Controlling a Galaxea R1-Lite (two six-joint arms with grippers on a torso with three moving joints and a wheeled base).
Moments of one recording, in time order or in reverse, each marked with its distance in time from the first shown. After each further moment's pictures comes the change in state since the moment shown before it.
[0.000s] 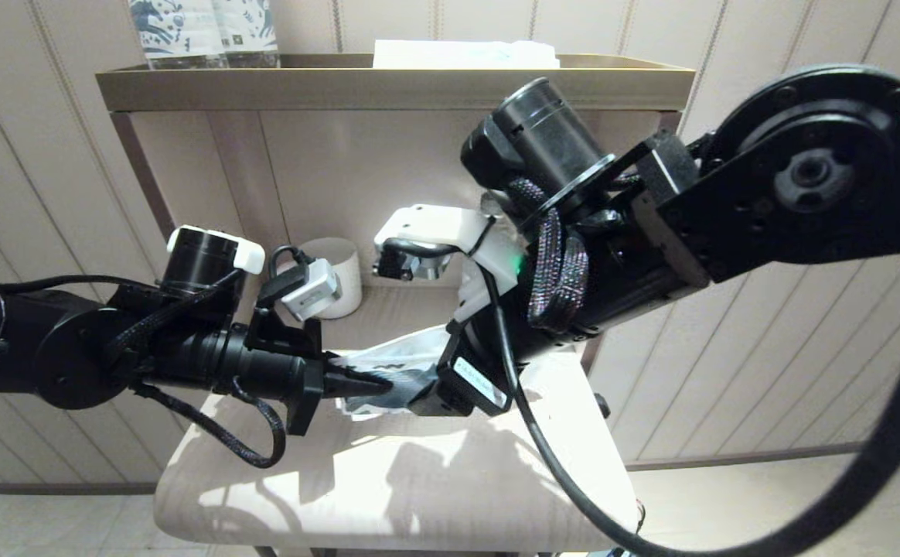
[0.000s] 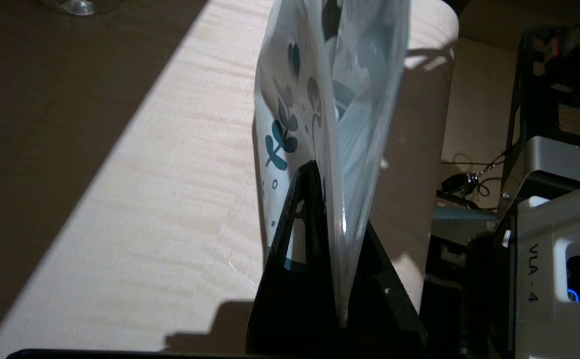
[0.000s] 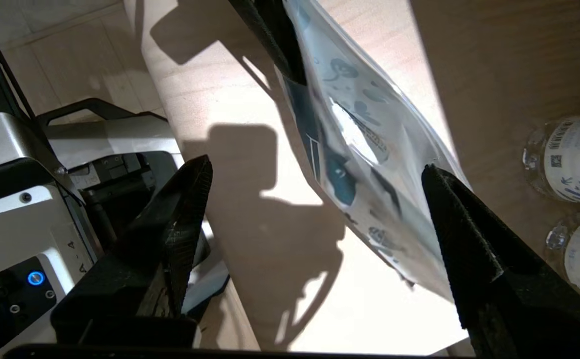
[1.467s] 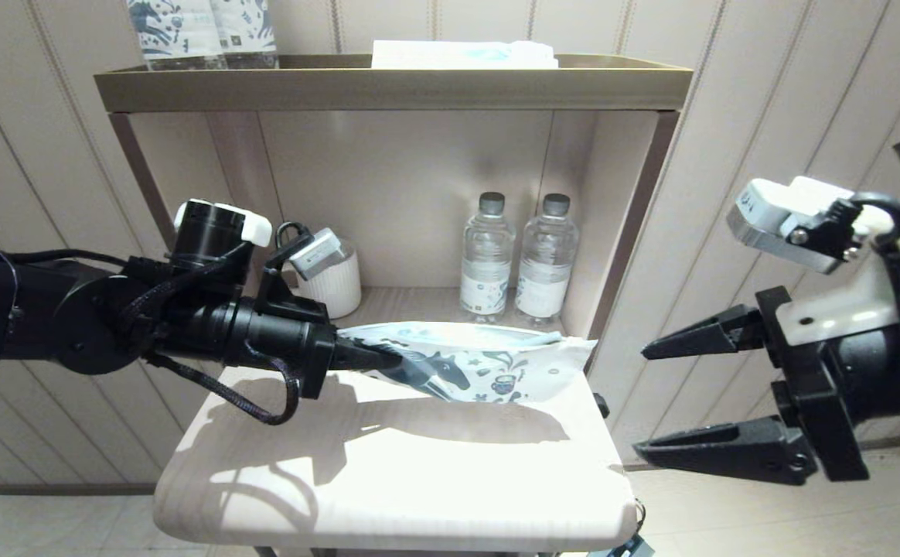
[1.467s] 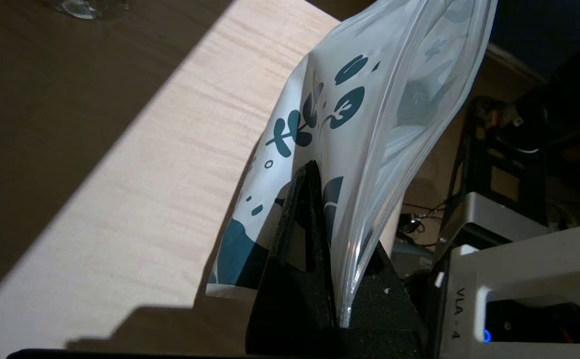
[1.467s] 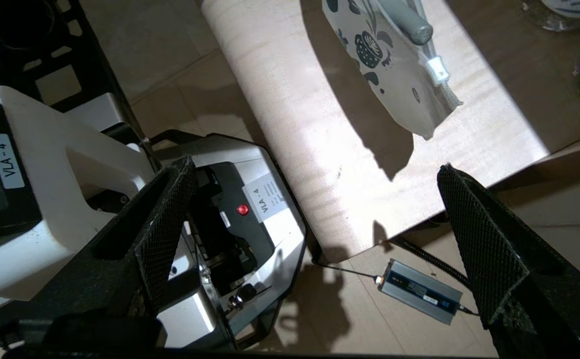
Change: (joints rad) left arm 0.001 0.026 -0.123 0.067 -0.052 -0.236; right arm -0.371 -0.563 0.670 -0.214 0.404 0.007
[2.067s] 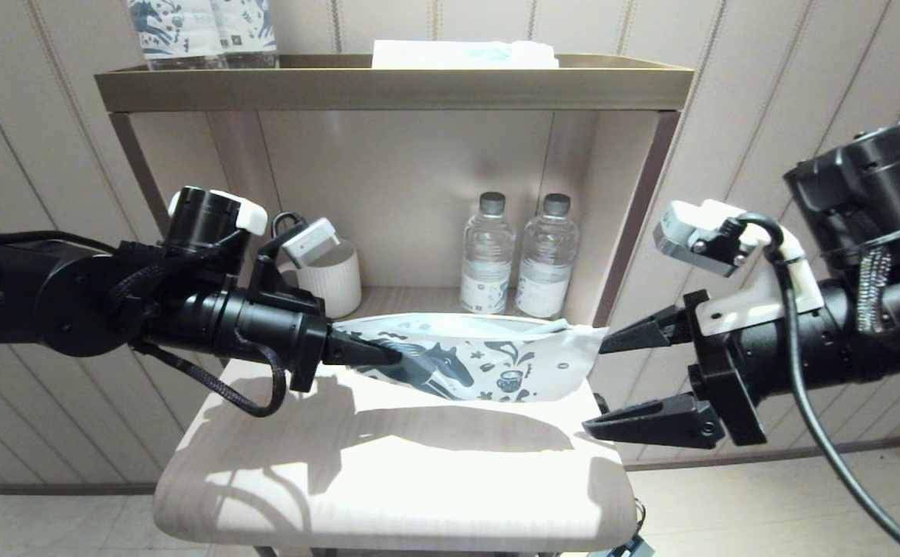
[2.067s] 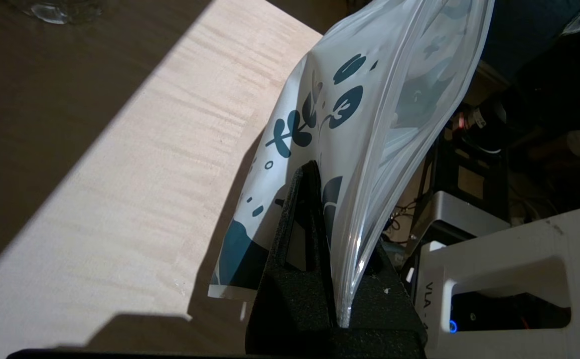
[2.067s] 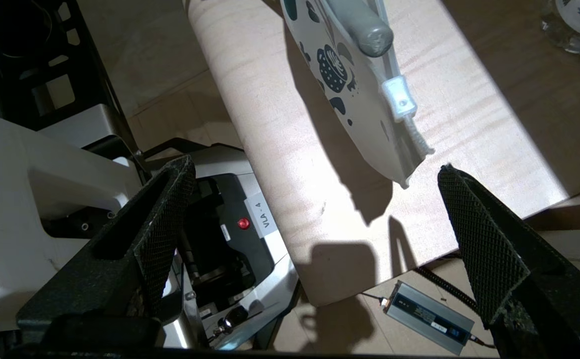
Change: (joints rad) left arm 0.006 -0.013 -0.048 0.085 -0.049 -0.004; right arm -0.049 0.132 0.030 -0.130 0.102 -0.043
